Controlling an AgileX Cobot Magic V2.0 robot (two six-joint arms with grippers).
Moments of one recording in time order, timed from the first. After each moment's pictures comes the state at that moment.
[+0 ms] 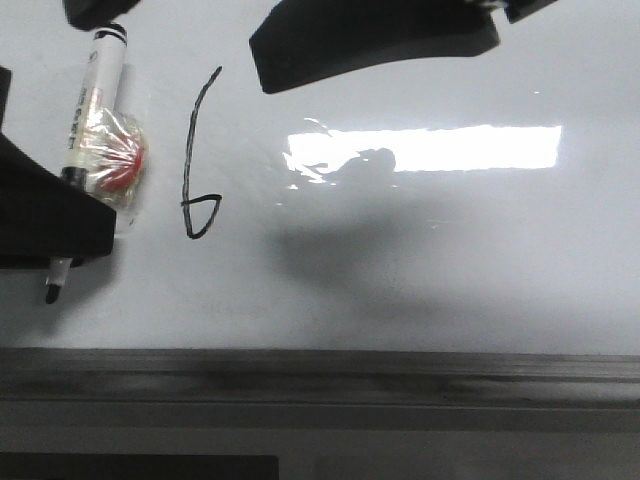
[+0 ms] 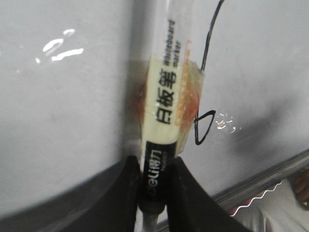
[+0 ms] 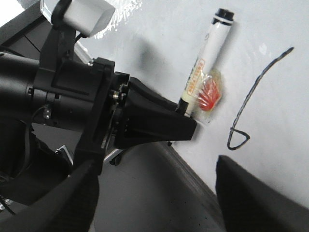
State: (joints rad) left arm -0.76 0.98 -0.38 -0.48 0.02 -0.08; right arm 0.93 1.12 -0.80 0.37 0.22 -0.08
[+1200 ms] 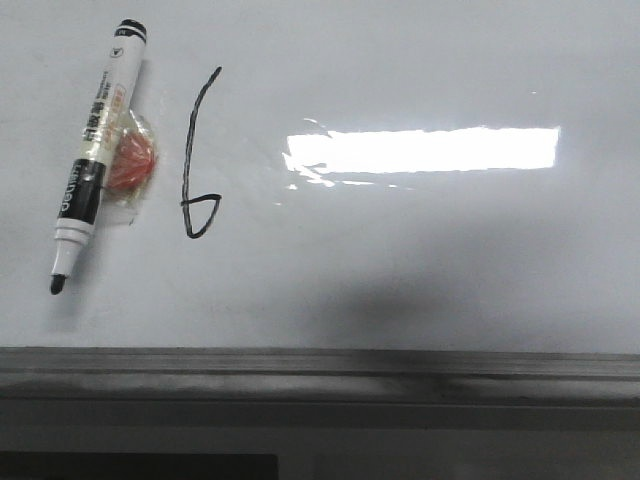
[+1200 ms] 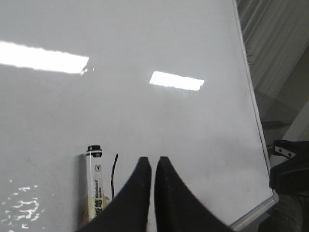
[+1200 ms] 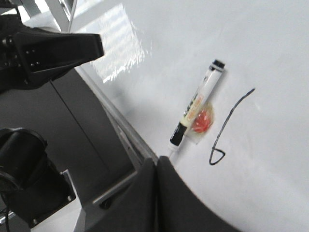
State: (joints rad) left arm -0.76 0.39 -0.37 -0.28 0.01 -0.08; right arm 0.93 0.81 -0.63 0.27 0.11 -0.08
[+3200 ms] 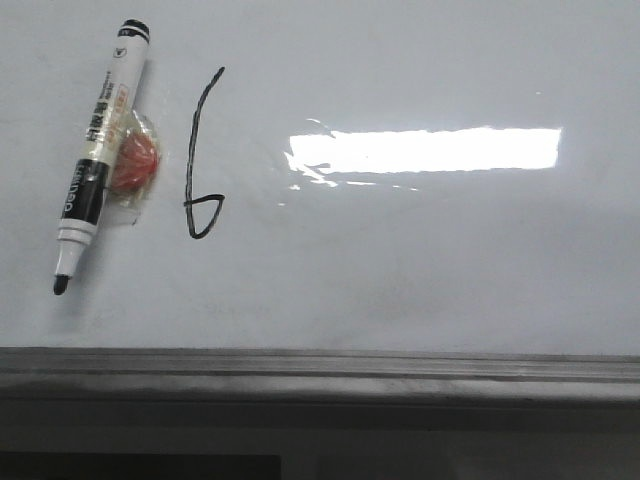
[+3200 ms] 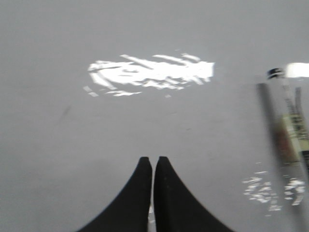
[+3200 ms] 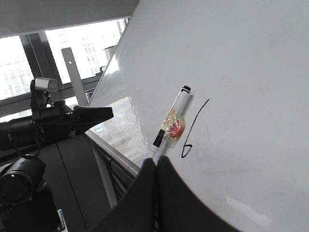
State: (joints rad) left arm -0.29 0.08 -0.06 -0.02 0.10 -0.05; right arm 0.93 0.04 -0.03 0.25 -0.12 -0.09
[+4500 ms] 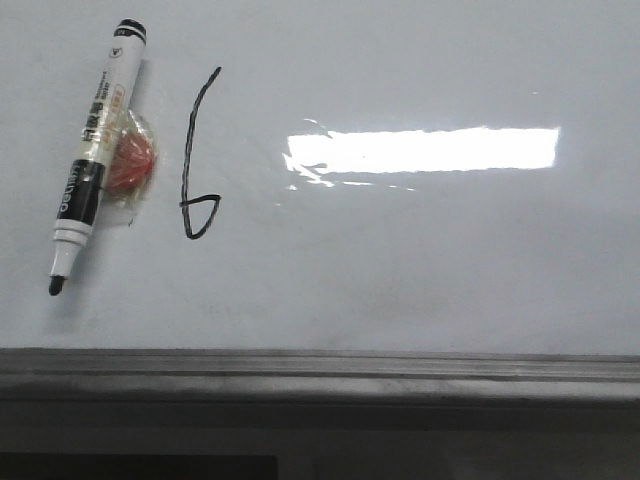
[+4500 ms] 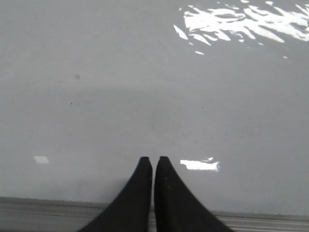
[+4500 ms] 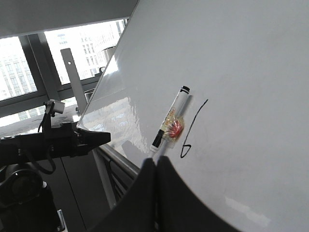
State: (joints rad) left arm 0.03 -0.01 0.01 -0.02 0.33 0.00; right arm 0.93 0.04 -0.03 0.25 -0.13 -0.09
